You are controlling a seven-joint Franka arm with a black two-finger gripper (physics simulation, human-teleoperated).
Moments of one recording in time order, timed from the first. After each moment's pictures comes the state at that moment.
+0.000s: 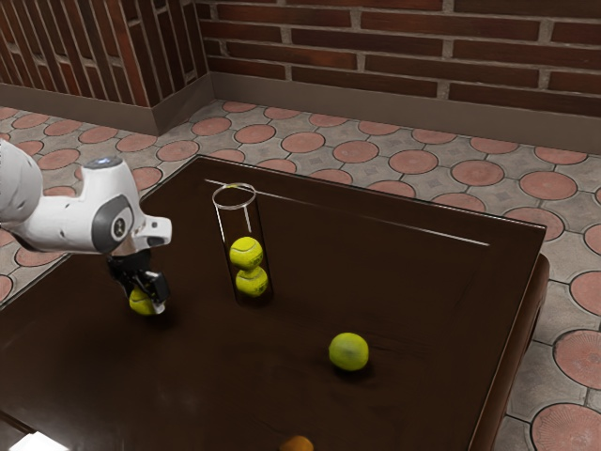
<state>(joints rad) 0.13 0.32 0.17 -2.13 -0.05 2.41 0.44</state>
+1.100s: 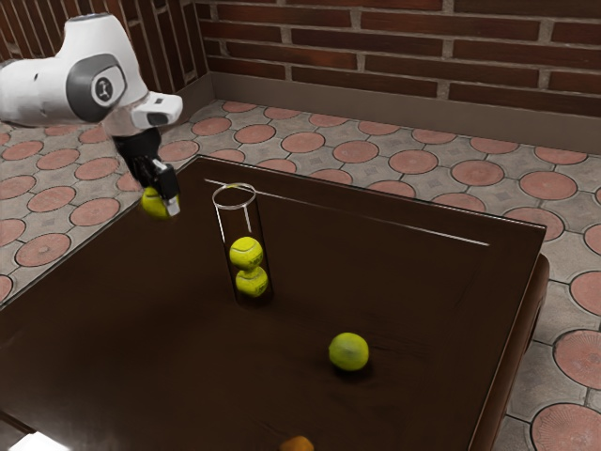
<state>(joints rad) 0.03 0.05 0.13 -1.83 -0.09 1.91 0.51</state>
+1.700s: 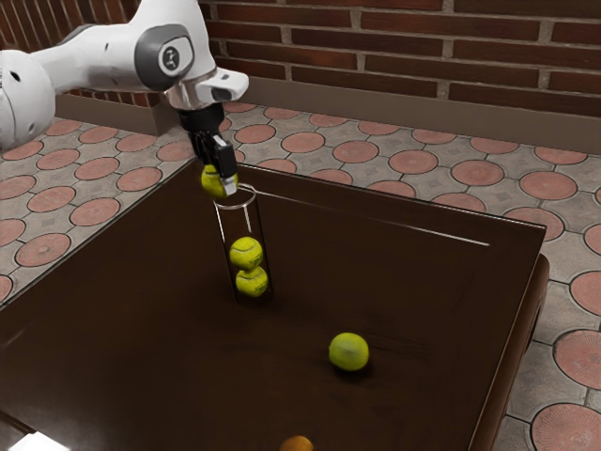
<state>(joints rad) 0.00 0.30 0.03 -1.43 -0.09 1.73 0.52</state>
